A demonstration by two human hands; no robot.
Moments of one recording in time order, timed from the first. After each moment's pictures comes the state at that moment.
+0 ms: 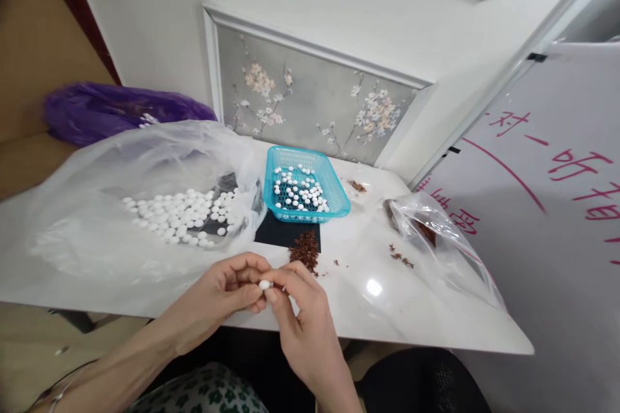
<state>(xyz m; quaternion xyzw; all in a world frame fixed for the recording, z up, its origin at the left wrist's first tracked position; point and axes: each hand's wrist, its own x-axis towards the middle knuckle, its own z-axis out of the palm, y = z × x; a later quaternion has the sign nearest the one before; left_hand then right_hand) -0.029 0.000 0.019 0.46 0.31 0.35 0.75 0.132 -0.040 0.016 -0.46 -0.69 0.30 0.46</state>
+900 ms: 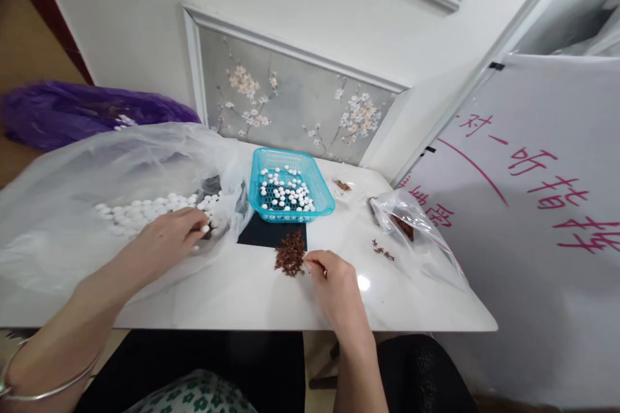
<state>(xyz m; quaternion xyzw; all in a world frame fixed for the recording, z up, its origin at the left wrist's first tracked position) -0.092 0.074 0.038 0.82 0.52 0.23 0.09 0.193 -0.013 0.009 -0.66 -0.65 0.13 0.36</state>
